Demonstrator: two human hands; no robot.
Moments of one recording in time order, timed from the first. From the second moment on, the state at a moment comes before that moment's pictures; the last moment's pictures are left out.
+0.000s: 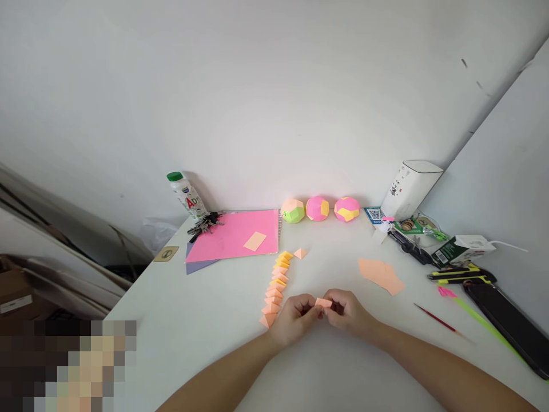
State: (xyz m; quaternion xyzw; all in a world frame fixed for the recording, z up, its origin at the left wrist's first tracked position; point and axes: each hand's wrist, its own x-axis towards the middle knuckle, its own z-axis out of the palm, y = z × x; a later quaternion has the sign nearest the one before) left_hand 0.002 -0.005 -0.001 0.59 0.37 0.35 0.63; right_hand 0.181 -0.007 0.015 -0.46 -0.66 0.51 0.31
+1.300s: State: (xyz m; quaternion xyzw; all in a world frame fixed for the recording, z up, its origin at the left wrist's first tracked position) left_hand 0.003 -0.007 0.004 0.66 0.42 0.29 0.56; right_hand 0.184 -0.009 0.006 -0.43 -0.71 0.47 0.30
